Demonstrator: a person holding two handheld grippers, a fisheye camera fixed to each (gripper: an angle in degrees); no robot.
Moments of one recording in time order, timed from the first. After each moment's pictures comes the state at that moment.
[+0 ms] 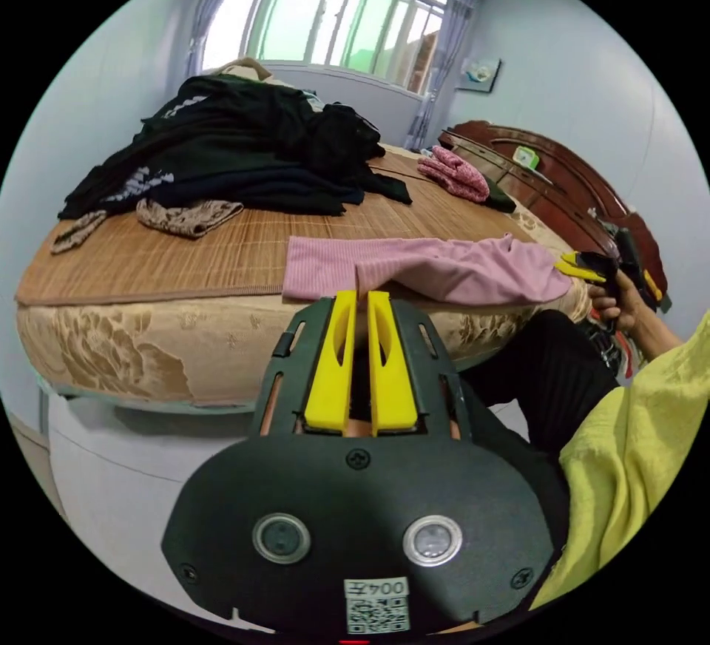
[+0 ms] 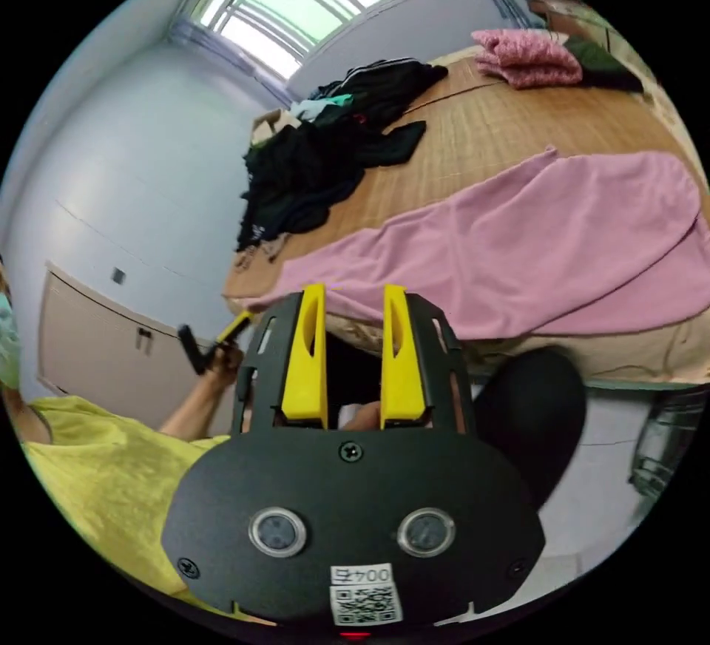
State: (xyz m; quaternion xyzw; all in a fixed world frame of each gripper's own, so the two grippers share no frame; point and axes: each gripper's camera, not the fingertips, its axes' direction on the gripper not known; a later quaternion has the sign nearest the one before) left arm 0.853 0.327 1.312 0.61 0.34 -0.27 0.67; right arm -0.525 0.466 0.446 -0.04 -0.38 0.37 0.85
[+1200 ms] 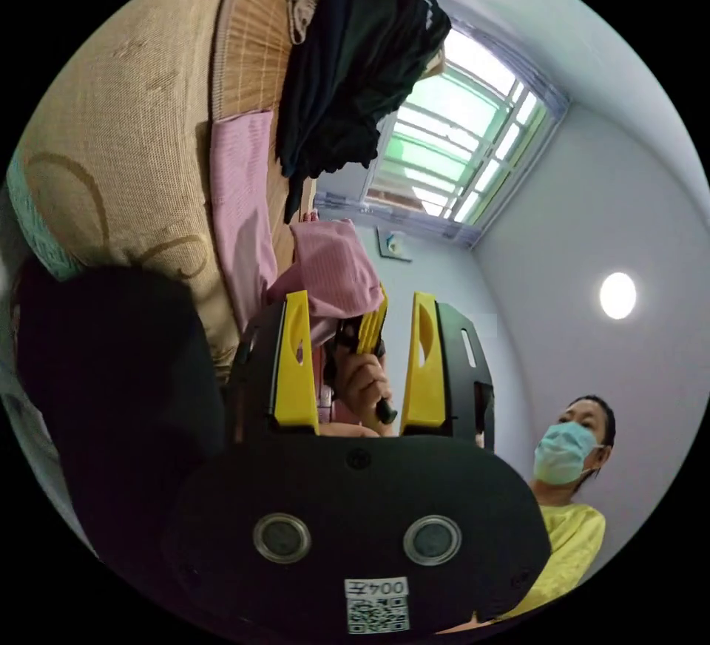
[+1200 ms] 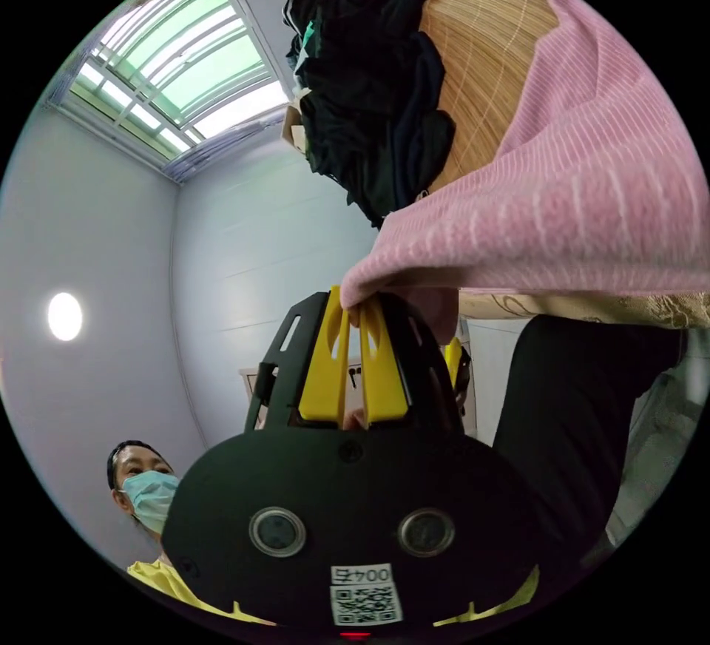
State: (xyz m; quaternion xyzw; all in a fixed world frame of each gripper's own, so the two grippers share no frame) left arm 0.967 0.141 1.570 0.47 0.84 -0.22 0.15; right arm -0.635 0.428 0.616 -0.04 -0.68 0.53 0.51
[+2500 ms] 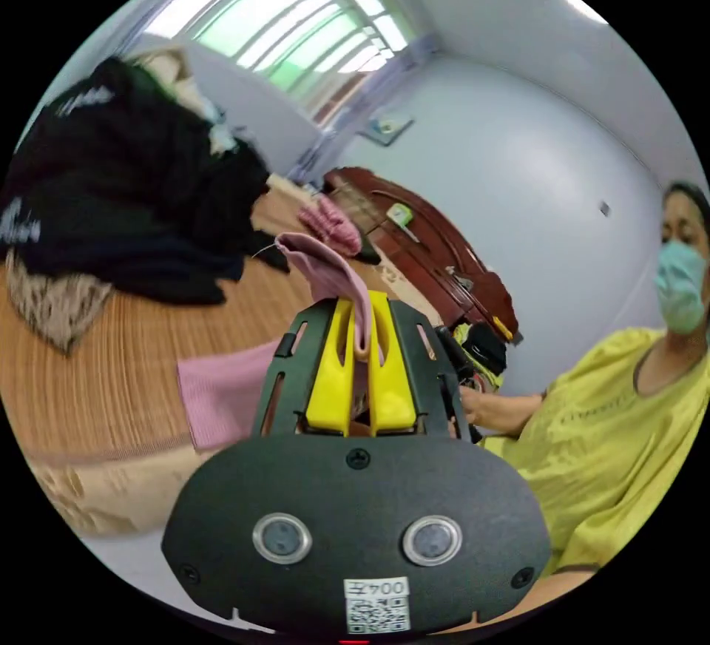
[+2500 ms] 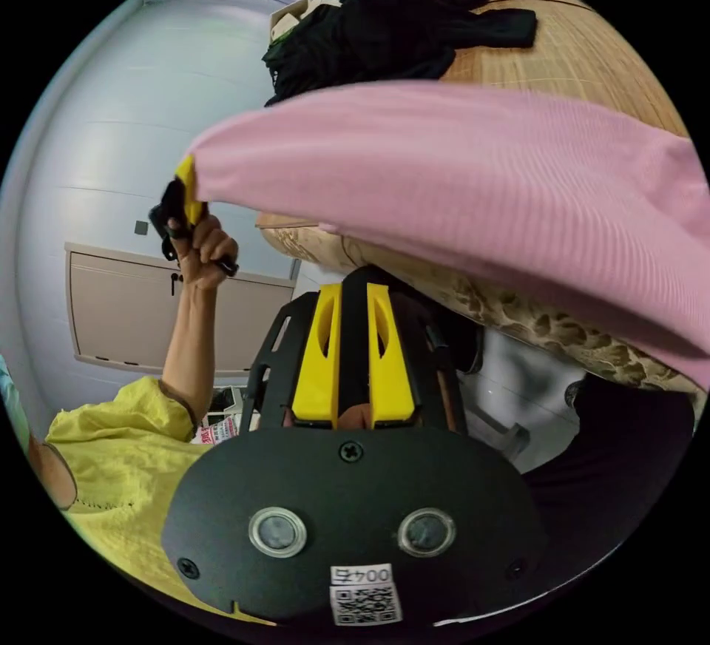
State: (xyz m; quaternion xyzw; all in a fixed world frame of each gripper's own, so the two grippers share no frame) left arm 0.728 0.172 1.375 0.73 0.46 -0.04 0.50; right arm -0.660 0.416 0.538 -0.17 -0.48 0.28 0.81
